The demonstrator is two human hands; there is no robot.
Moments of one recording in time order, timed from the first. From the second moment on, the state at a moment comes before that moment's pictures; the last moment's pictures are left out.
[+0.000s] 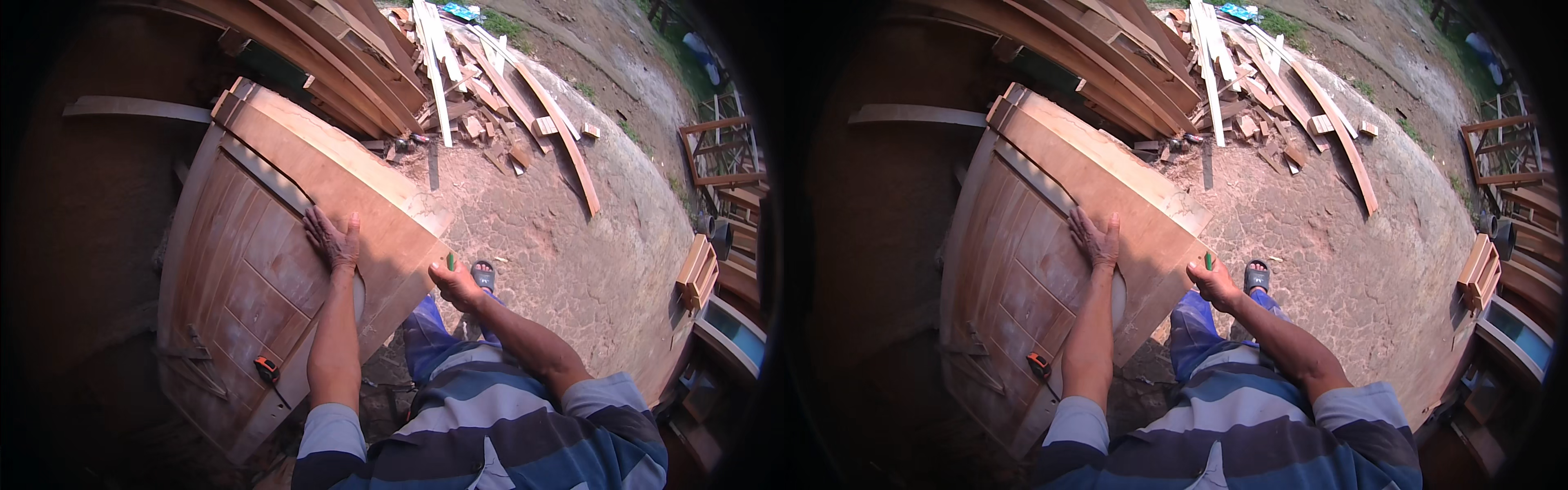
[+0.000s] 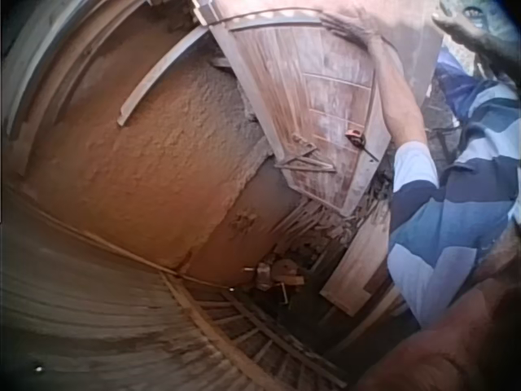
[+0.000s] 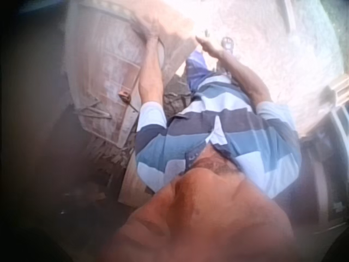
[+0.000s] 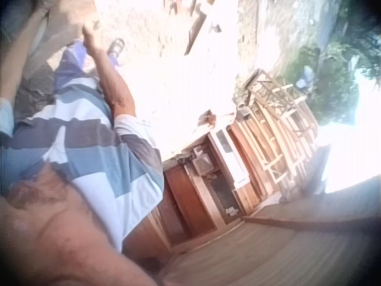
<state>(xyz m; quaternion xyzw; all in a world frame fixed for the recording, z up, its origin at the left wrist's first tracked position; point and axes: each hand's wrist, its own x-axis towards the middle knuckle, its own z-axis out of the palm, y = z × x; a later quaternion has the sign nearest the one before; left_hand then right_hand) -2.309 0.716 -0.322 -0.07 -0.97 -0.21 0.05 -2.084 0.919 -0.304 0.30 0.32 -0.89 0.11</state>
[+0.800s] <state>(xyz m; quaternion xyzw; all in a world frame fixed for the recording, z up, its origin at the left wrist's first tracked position) -2.238 0.678 -0.230 -0.14 -0.93 -0.27 -0.21 -2.083 0.925 -0.279 0.33 0.38 -0.85 0.16</state>
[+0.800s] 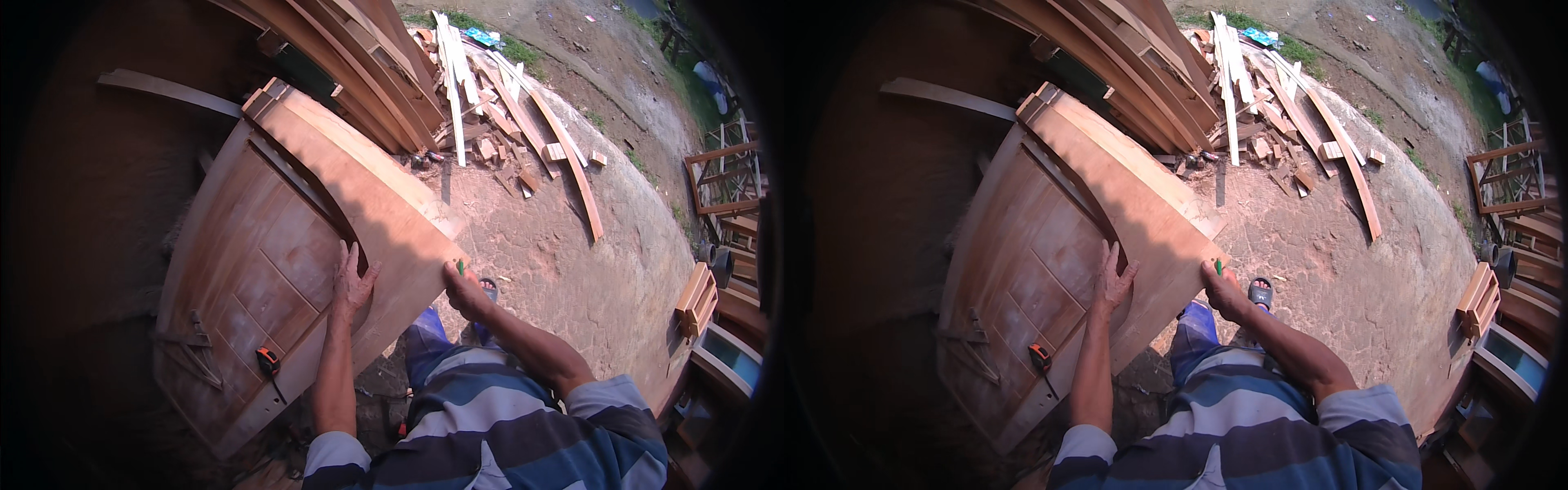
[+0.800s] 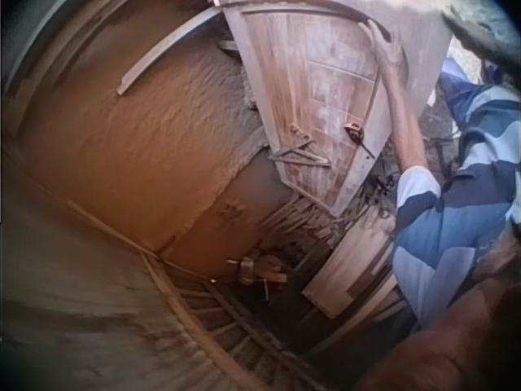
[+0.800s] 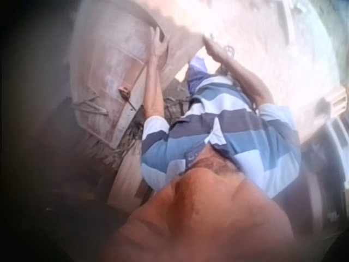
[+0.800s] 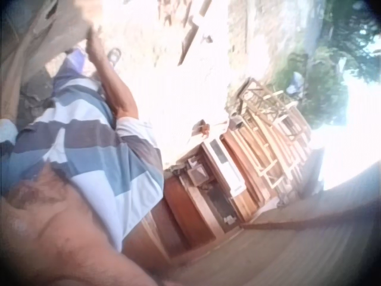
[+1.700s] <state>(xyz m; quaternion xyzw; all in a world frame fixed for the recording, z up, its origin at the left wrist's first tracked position) -2.206 0.446 -0.168 0.05 -1.00 0.00 0.02 -2.244 0.683 -0.261 0.35 0.22 -0.89 0.18</state>
